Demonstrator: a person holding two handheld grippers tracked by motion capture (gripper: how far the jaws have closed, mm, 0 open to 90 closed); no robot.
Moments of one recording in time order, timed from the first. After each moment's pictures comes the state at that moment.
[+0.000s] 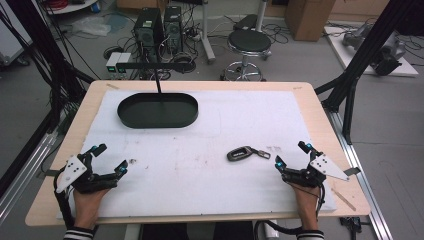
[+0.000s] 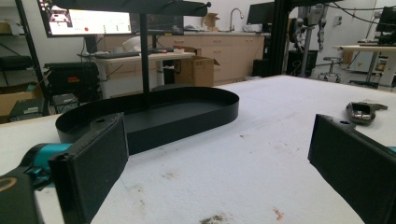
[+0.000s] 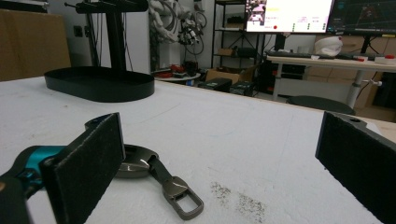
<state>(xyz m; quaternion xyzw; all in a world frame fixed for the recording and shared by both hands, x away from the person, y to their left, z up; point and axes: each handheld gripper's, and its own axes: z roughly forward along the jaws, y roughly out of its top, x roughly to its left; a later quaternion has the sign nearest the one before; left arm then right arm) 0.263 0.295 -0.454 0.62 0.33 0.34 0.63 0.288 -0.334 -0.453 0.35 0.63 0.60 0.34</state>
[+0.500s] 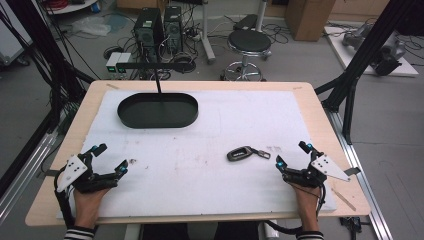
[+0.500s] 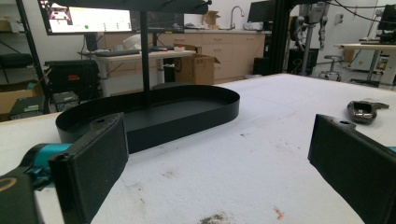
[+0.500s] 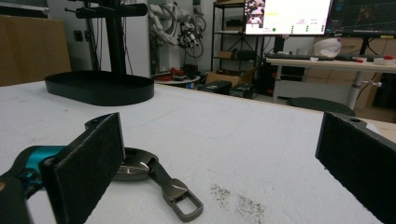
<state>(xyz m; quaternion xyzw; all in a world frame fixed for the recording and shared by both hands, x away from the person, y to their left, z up) 0.263 0.294 -0.454 0.62 0.33 0.34 0.63 0.287 -0.335 -0.453 0.35 0.62 0.61 0.35</state>
